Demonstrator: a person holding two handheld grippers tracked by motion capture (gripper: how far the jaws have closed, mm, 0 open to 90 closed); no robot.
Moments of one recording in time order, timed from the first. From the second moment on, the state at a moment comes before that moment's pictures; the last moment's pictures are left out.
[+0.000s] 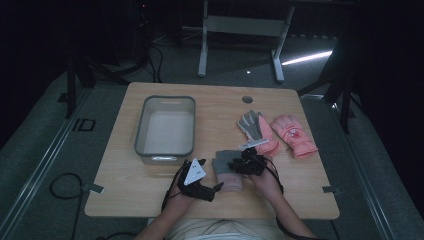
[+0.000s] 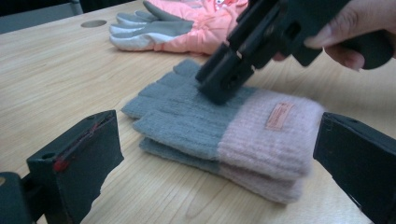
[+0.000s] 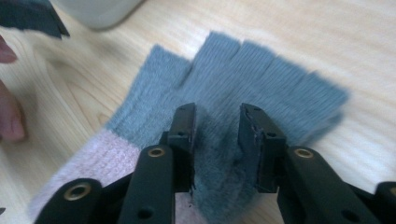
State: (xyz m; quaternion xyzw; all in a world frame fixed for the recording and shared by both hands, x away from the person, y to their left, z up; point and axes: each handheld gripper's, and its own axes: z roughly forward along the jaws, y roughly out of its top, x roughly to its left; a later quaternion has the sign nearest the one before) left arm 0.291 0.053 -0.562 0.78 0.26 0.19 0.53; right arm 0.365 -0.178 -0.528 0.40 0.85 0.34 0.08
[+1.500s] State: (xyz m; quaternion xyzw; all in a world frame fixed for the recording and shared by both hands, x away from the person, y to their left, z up) left arm 0.293 0.003 -0.564 0.90 0.08 0.19 0.39; right arm 0.400 -0.186 -0.548 0.51 0.79 0.35 0.01
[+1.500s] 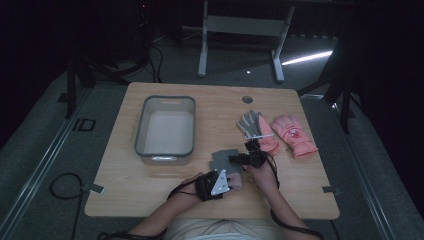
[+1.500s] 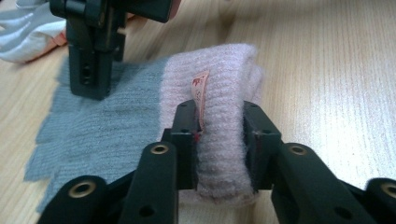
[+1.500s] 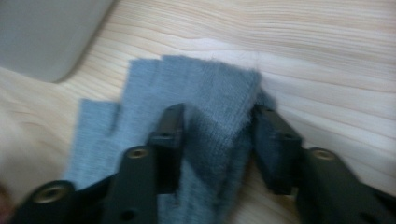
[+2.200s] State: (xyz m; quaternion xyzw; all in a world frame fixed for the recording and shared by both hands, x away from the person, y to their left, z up) left arm 0.312 0.022 -0.508 0.90 0.07 0.17 0.39; right arm 0.393 -0.175 -0.487 0.45 0.79 0.41 0.03
